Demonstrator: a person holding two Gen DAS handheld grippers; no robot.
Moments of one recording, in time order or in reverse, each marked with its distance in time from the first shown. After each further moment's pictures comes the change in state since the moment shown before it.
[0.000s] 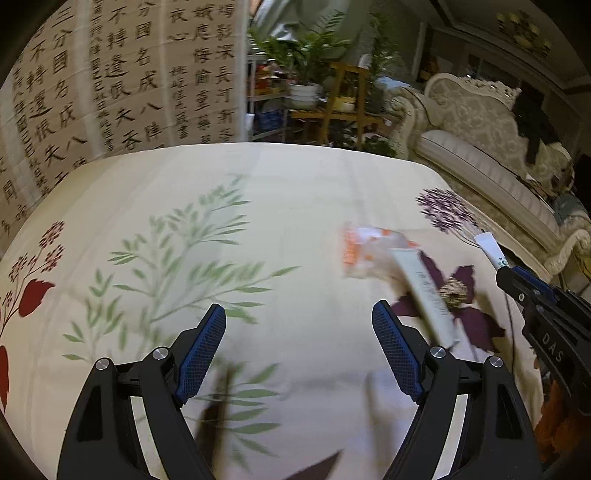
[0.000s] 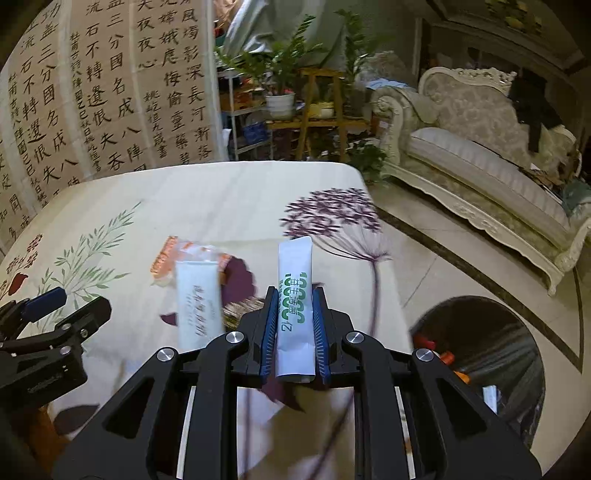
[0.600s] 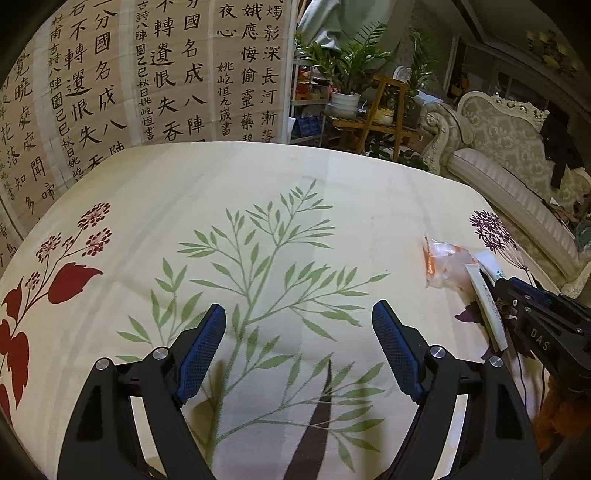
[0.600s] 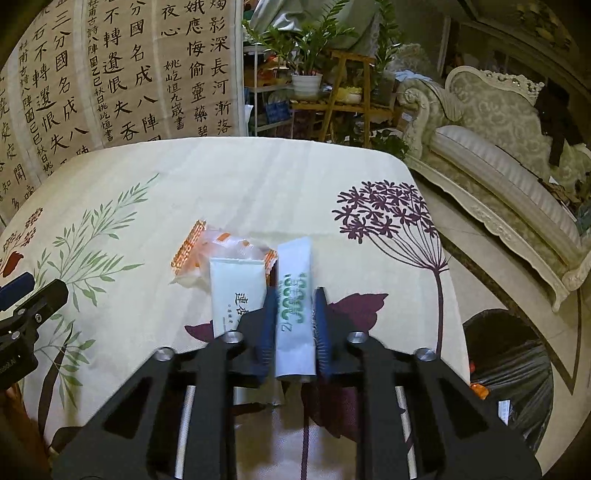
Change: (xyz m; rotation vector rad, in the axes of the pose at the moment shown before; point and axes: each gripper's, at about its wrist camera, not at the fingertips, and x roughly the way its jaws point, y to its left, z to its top) left arm -0.008 0.066 -0.003 -0.093 -0.028 0.089; right arm 0.039 0.051 0.012 -0.092 0.078 0.040
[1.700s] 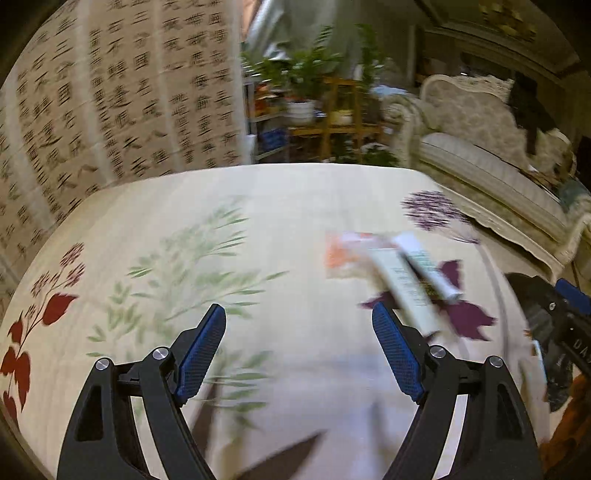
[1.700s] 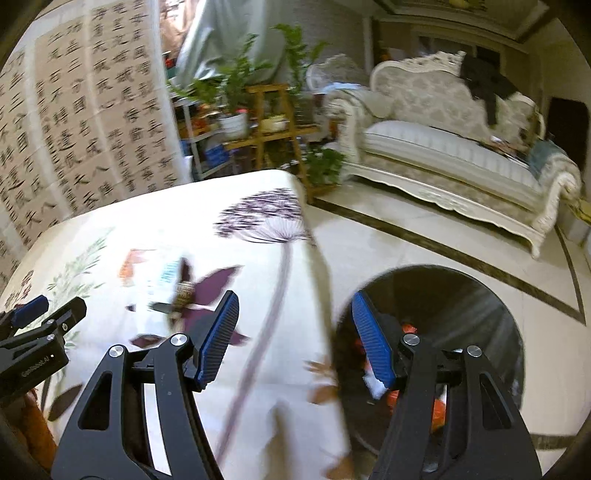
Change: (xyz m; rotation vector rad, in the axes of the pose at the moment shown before) left arm -0.023 -0.069 -0.011 0.131 -0.045 -0.006; right arm -0.069 -0.083 -0.045 0.220 -0.133 -0.074
